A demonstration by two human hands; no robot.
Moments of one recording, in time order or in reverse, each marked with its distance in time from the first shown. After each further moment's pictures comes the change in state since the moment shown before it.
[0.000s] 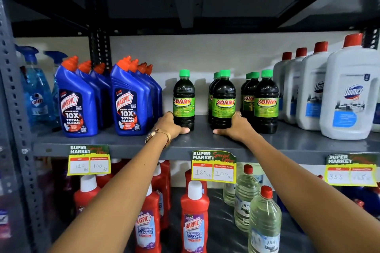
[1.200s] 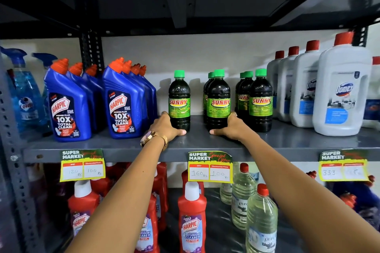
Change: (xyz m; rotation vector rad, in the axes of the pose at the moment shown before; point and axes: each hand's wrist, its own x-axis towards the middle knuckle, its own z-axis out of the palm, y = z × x) left_hand -0.006 0.003 0.000 0.141 0.019 -0.011; right_hand 0.006 0.003 -0.001 0.144 -0.101 0.043
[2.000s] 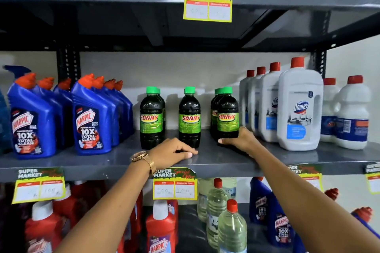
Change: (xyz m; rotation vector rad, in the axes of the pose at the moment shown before) left_hand -0.041 0.065 0.033 0.023 -0.390 0.631; right_hand 0.007 0.086 -0.077 0.130 0.153 0.011
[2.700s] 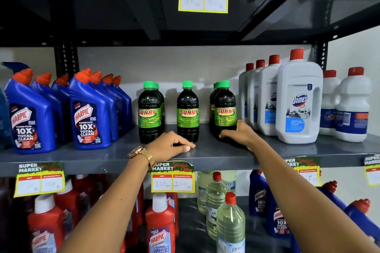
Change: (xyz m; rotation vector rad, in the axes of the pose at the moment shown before) left_hand 0.003 -0.003 0.003 -0.091 0.024 -0.051; right_hand -0.001 0.001 -0.002 0.185 -0.038 -0.069
